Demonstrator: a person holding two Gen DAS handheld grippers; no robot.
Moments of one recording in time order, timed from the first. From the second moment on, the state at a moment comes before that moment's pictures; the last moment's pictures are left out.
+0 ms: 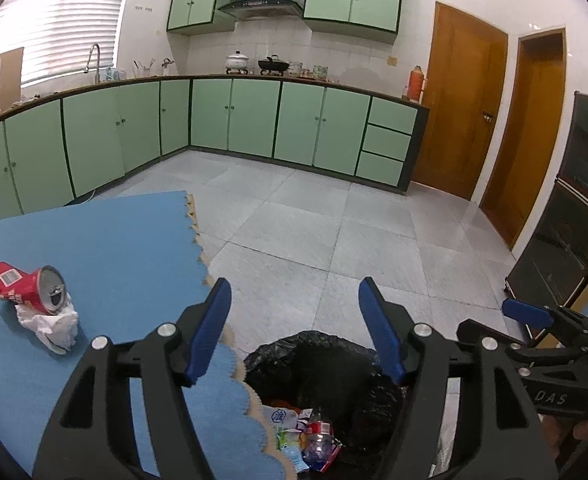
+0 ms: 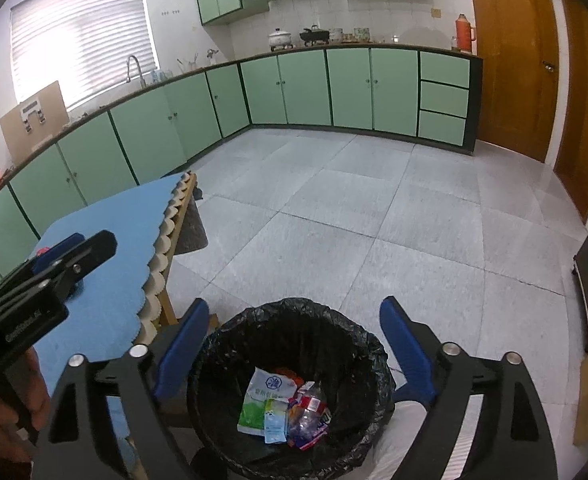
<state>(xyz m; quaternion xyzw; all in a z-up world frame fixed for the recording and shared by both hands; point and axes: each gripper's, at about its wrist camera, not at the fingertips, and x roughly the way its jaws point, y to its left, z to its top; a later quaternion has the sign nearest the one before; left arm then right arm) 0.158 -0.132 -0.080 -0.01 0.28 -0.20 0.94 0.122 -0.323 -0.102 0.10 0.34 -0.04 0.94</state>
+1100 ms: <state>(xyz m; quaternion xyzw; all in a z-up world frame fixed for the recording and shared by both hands) 0.179 0.149 -0.101 -0.04 0.30 0.07 0.95 0.243 -0.057 -0.127 0.03 0.32 0.19 0.93</state>
